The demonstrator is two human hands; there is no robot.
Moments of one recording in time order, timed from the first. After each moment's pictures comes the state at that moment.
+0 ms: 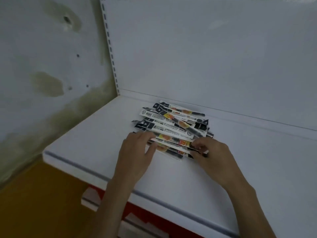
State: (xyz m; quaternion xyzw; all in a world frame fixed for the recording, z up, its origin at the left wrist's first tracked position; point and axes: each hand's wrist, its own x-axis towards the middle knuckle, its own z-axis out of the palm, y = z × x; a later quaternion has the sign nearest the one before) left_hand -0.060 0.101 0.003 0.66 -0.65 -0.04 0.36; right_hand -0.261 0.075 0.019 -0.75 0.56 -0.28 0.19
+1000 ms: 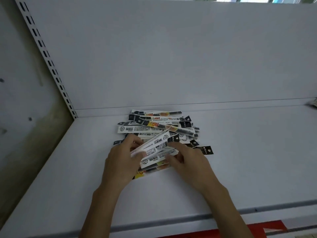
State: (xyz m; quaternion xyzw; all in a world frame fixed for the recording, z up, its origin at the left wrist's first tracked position) left_hand 0.002 0.035 0.012 0.55 -0.71 -0.27 0.34; right_hand -0.170 0.084 0.006 -0.65 0.68 -0.31 0.16
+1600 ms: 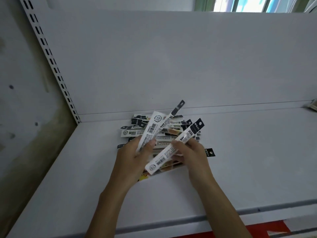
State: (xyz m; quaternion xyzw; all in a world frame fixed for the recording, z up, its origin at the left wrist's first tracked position) left_hand -0.004 0.047 0.030 0.46 -0.69 -0.37 0.42; right_hand -0.150 0.075 0.019 -0.32 0.53 -0.64 0.46
